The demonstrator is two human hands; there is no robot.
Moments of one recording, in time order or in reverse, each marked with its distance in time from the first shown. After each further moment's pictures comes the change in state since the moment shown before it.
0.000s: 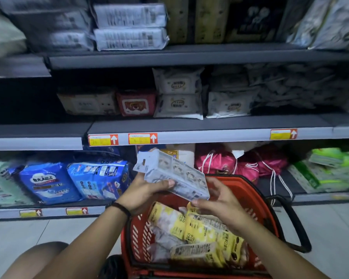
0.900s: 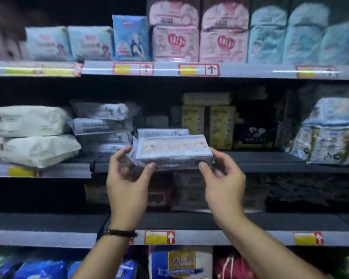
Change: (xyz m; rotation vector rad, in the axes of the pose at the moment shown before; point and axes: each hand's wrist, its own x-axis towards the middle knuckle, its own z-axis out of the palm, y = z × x) left_hand 0.022 0.230 -0.004 0.092 0.617 0.983; right_hand 0.028 -0.283 0.075 0.227 0.504 -0.864
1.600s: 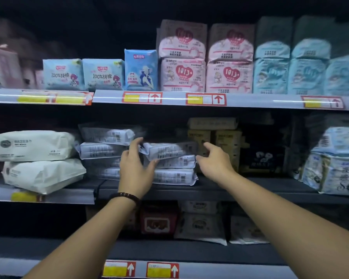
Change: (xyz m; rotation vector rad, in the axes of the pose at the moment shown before) left_hand 0.116 0.002 0.024 0.668 -0.144 0.141; right_hand 0.141 -0.020 0.052 -0.692 -0.302 0.033
